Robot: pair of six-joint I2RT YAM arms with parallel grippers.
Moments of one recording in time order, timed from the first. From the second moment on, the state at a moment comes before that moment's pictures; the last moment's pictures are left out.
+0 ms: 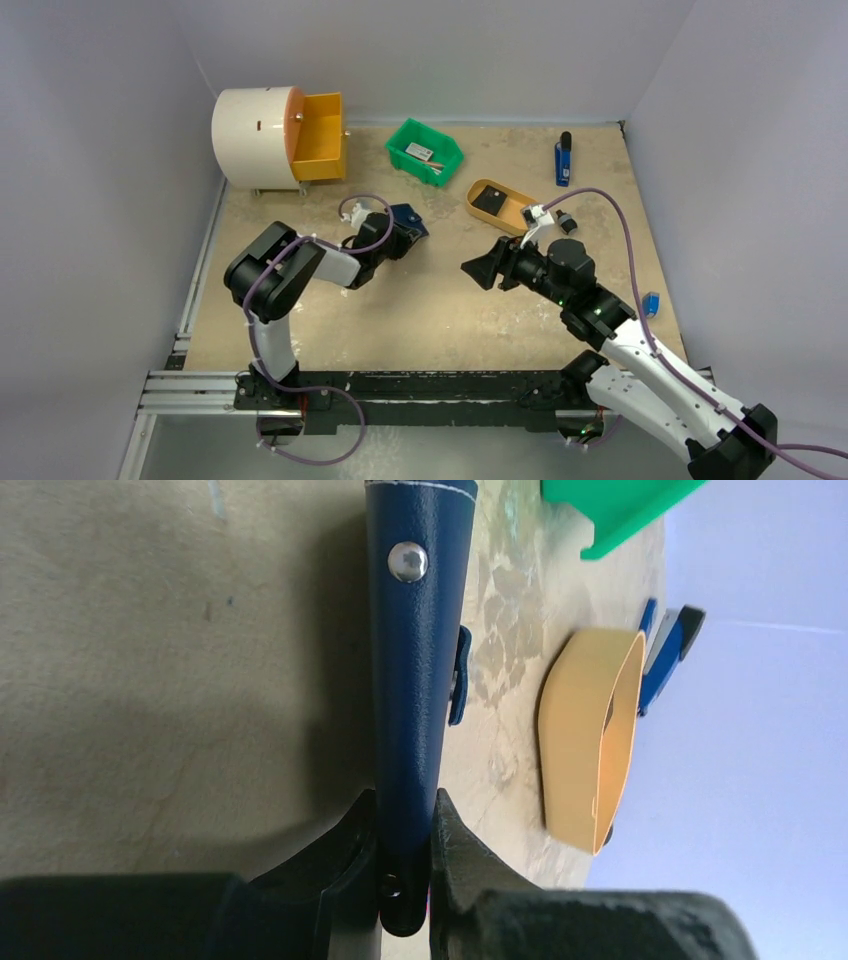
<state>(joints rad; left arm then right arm) -0.58 1.87 0.73 0.60 -0.13 -1.36 0.62 0.73 0.56 -0.13 -0.17 0.60</state>
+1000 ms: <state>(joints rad) -0.58 1.86 0.75 0.59 -0.21 -1.41 0.62 0.69 0.56 -0.14 -0.17 0.60</state>
